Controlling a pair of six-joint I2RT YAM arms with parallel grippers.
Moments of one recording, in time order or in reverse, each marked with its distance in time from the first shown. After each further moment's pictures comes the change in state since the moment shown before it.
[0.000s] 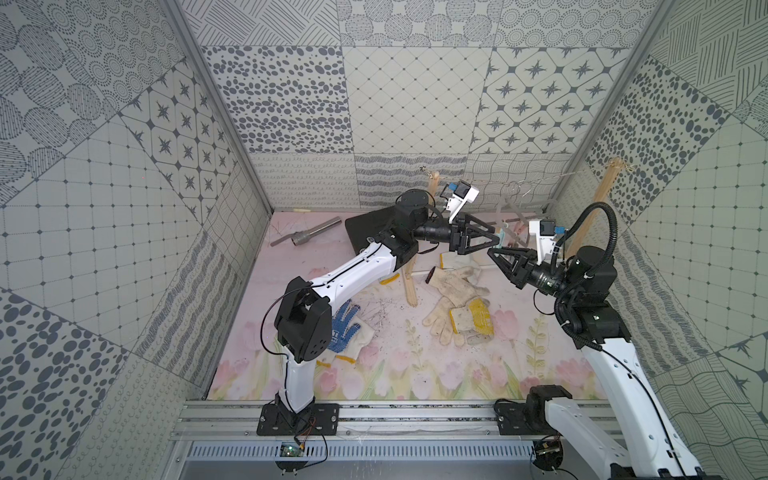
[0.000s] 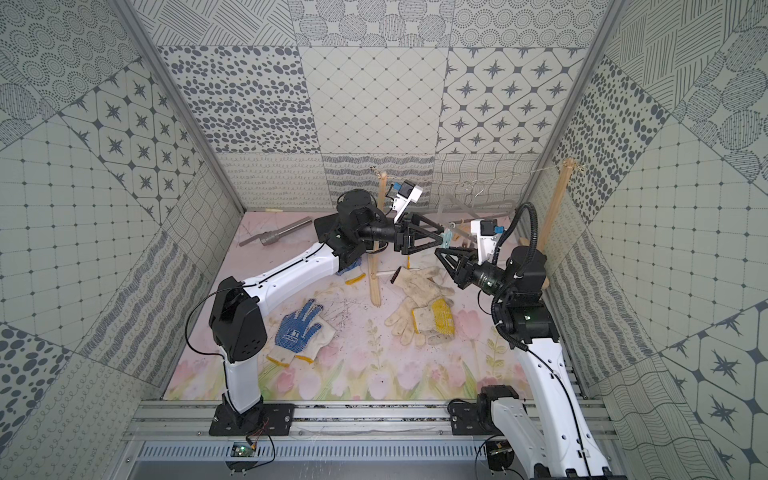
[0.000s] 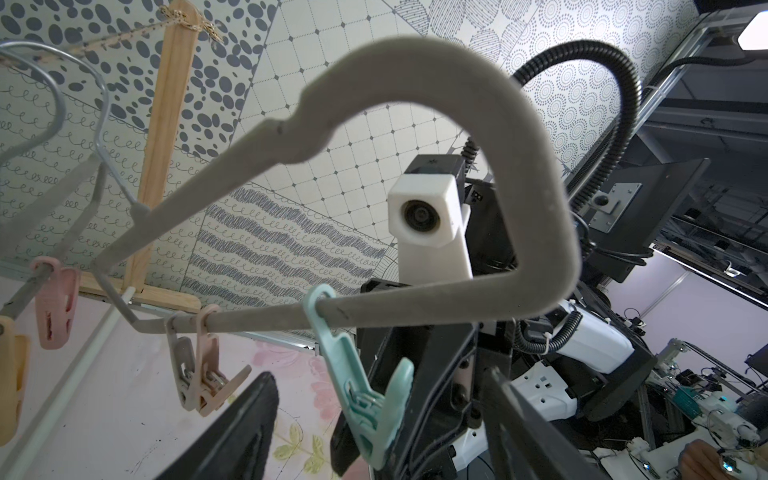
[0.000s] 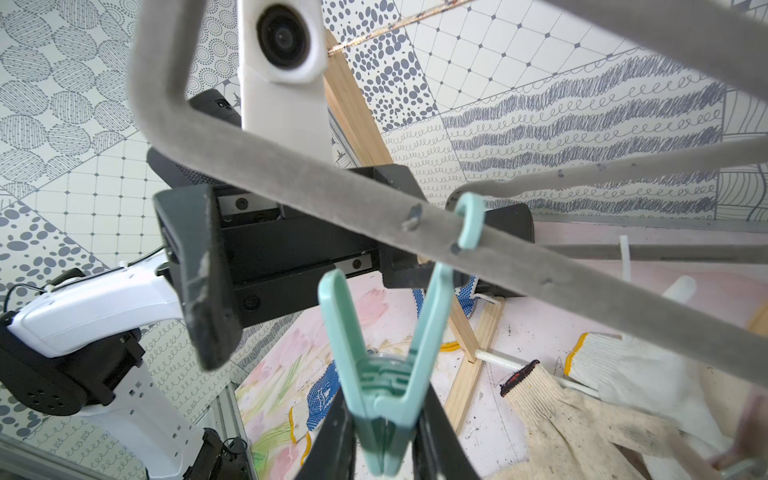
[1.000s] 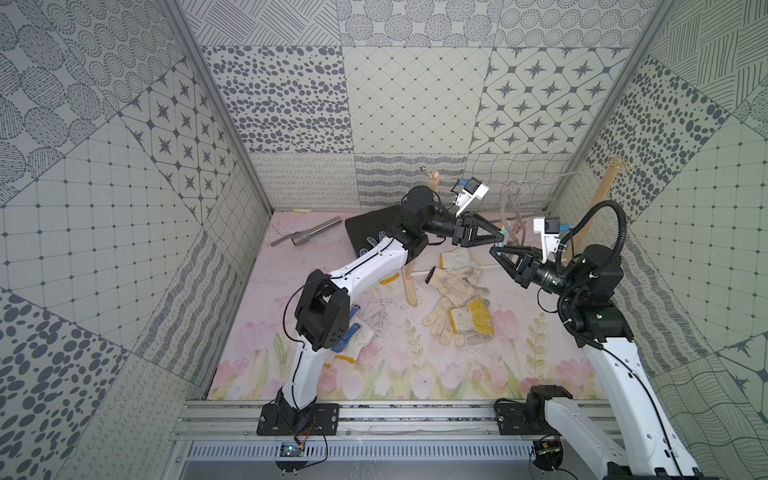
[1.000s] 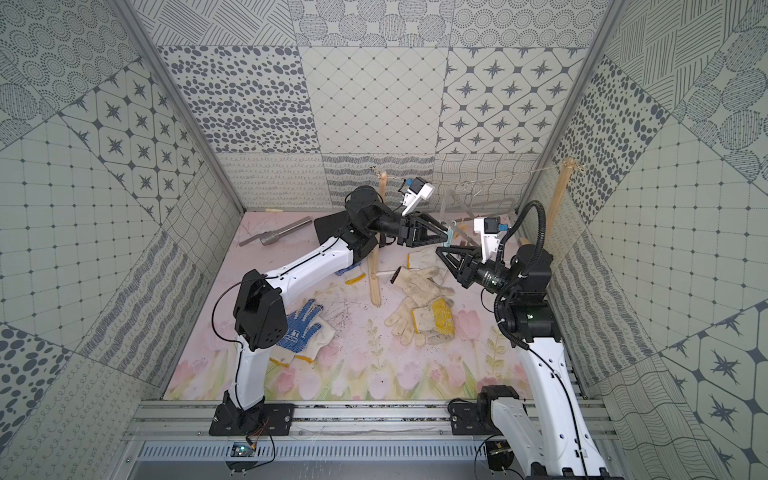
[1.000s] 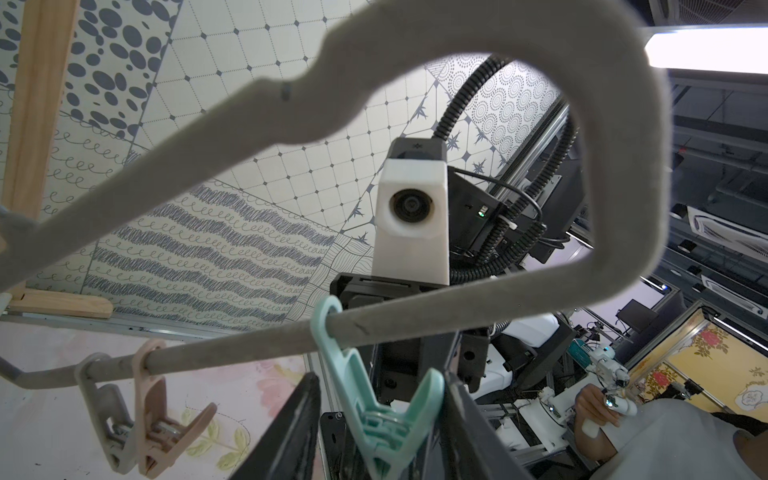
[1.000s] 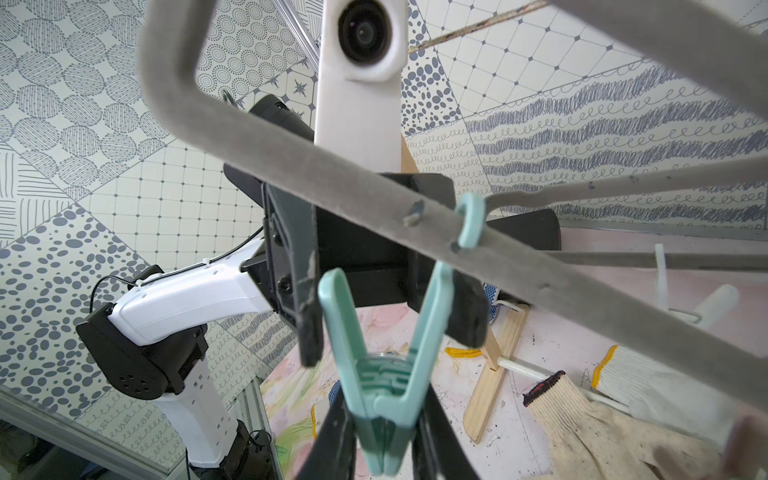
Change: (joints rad) left arm -0.006 0.156 0.176 0.161 0.184 -0.255; right arm -0.034 0.005 0.013 0.039 -0.090 0.048
